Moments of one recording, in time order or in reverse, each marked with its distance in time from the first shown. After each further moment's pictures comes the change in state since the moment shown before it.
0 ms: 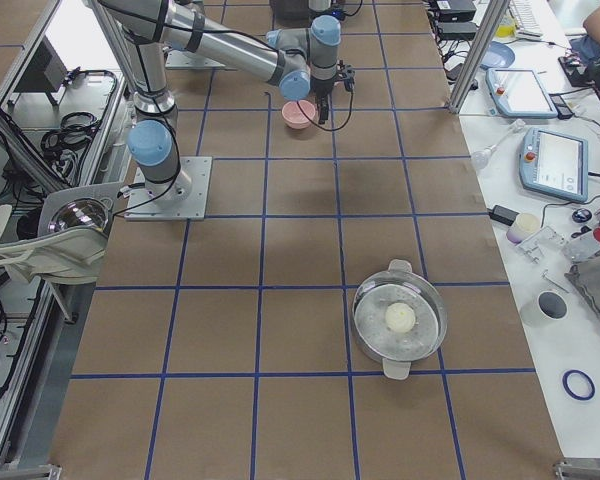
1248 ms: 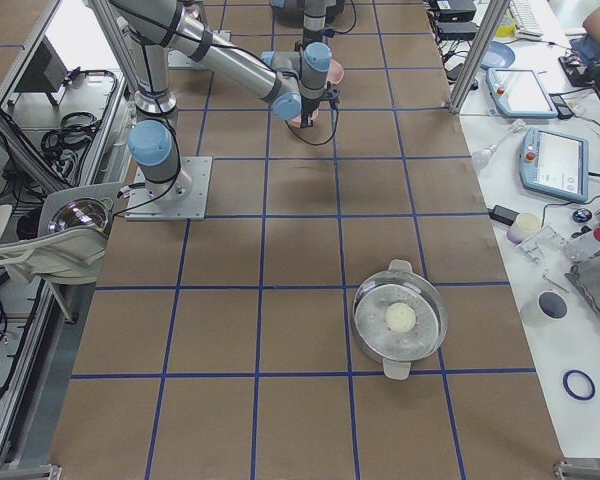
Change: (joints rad) left arm 0.019 -0.079 -0.147 0.127 -0.057 -0.467; right arm 0.042 0.074 0.206 -0.160 0.123 -0.047
